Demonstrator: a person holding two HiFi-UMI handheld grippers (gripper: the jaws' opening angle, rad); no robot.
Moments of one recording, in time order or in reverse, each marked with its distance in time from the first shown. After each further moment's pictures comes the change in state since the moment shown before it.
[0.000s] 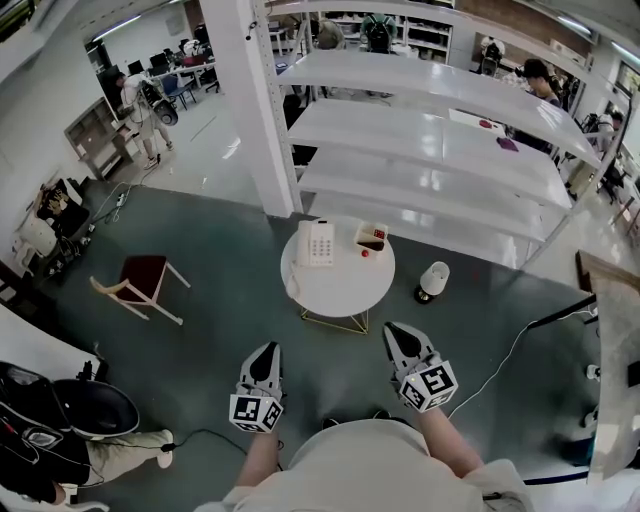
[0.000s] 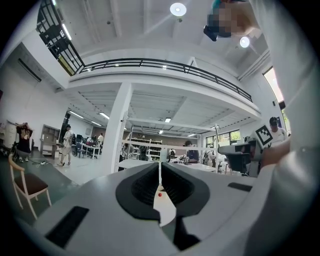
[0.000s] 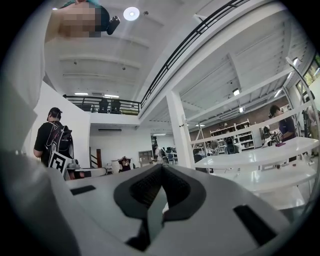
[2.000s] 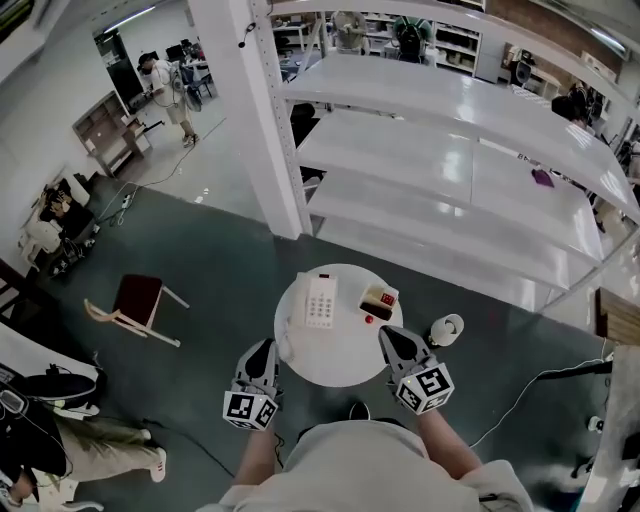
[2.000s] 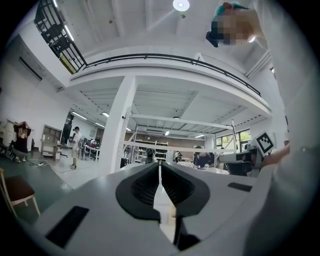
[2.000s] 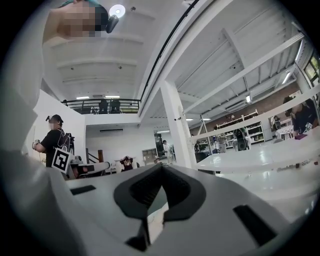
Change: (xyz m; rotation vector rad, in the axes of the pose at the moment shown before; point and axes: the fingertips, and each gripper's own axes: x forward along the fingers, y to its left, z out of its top) left arm 0.258 0.081 0.009 -0.004 -0.026 0.060; right arm 0.212 -0.187 0.007 0.045 0.035 0.093
